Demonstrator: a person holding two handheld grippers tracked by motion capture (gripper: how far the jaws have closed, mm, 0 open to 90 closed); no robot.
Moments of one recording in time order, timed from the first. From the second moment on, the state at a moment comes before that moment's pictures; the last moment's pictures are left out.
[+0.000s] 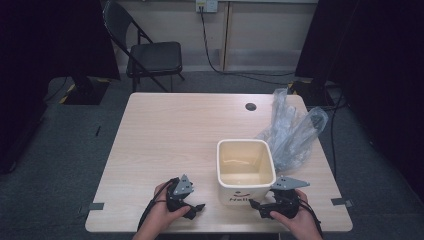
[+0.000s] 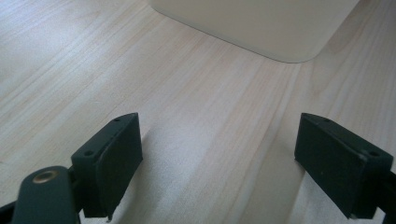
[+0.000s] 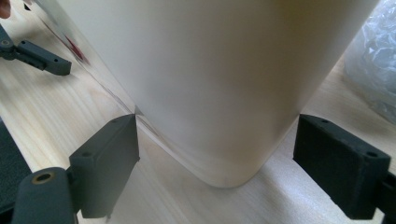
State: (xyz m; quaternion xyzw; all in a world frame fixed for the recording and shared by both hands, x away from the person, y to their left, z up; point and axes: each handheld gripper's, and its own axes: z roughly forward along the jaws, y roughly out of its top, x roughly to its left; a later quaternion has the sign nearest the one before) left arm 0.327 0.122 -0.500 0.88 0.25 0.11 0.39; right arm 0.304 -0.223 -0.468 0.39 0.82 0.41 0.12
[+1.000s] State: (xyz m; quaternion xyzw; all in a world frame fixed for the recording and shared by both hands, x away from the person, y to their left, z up) left arm 0.327 0.122 -0.500 0.88 0.25 0.11 0.39; right arm 0.323 -0.189 -0.469 0.43 0.79 0.41 0.12
